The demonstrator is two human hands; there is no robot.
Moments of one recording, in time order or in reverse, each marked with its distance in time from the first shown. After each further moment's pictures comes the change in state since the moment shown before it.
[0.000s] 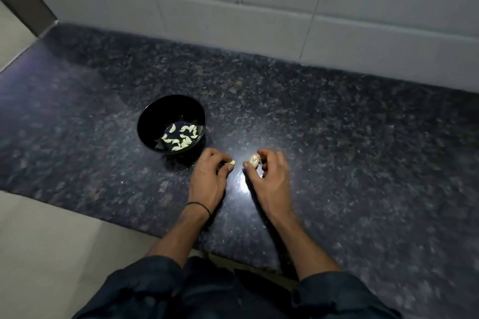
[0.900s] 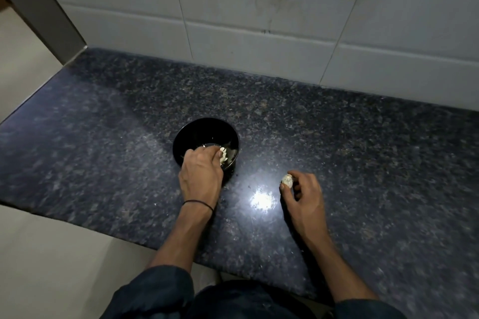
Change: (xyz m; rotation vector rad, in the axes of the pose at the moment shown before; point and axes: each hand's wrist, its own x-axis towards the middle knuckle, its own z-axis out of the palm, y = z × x) left_hand 0.048 -0.010 -0.084 0.318 0.255 -0.039; right_hand -0.006 -0.010 0.002 -0.051 0.068 -0.040
